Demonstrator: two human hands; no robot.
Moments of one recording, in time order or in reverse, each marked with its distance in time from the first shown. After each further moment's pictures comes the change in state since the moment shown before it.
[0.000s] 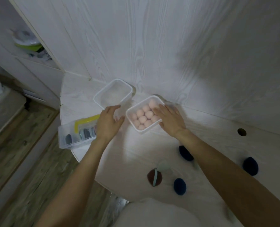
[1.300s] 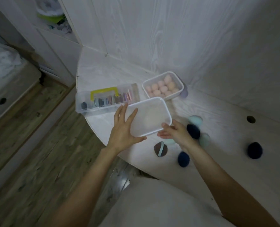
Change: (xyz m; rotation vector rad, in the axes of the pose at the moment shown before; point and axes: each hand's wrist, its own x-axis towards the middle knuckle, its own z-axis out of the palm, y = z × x) left_hand -0.138 -0.004 -0.005 0.115 -0.171 0.110; right_hand -0.123 -0.076 0.002 1.461 -0.200 0.406
